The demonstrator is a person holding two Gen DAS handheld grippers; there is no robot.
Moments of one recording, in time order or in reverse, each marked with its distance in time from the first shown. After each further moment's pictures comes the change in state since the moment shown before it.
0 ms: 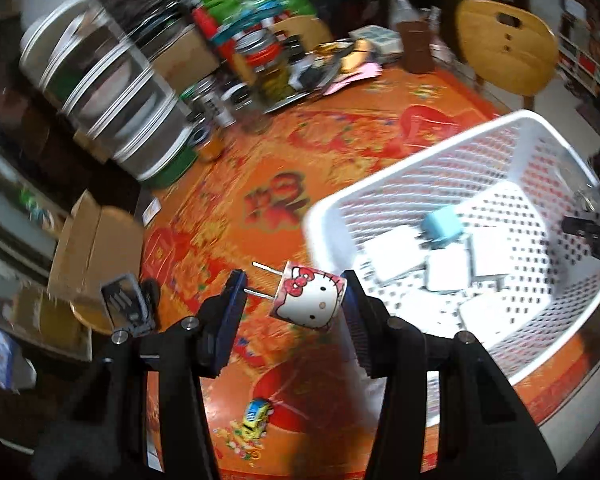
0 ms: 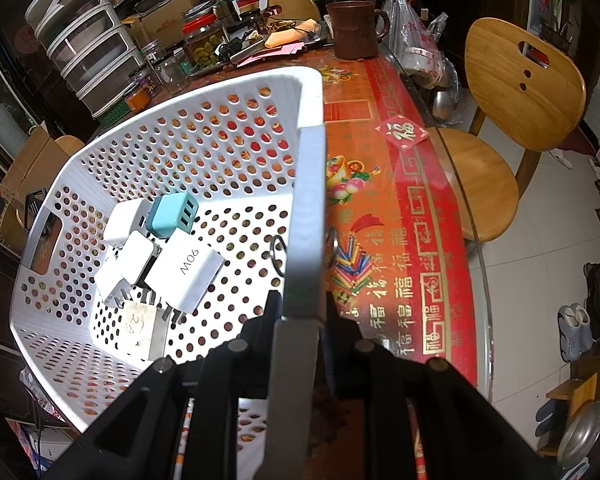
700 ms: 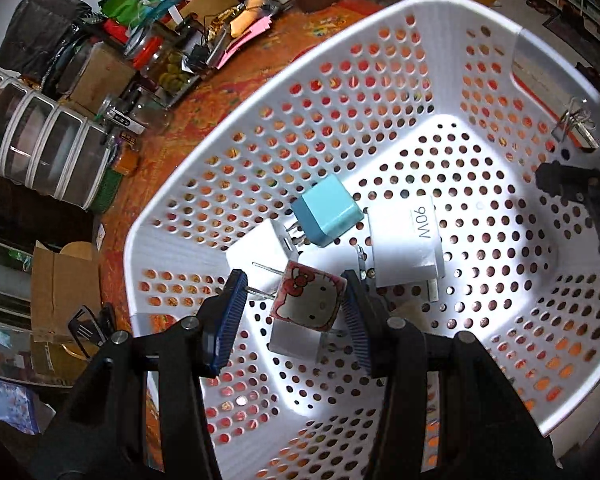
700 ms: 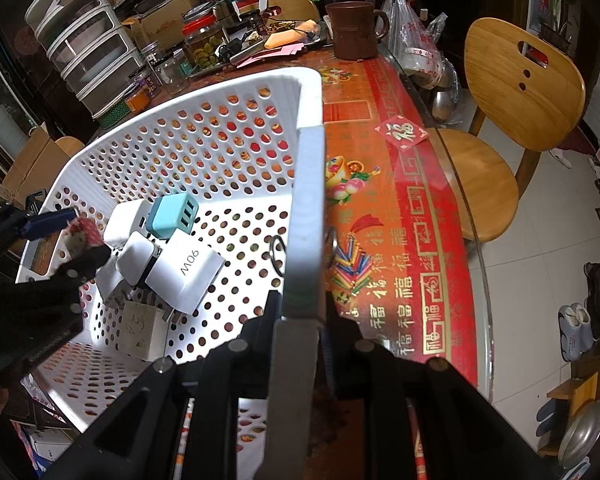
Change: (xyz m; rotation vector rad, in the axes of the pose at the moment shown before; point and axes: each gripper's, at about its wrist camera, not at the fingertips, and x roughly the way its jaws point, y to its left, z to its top) left arm 0.072 -0.161 0.015 0.227 0.145 -0.020; right arm 0.000 0.000 0.000 0.000 -0.001 -0.001
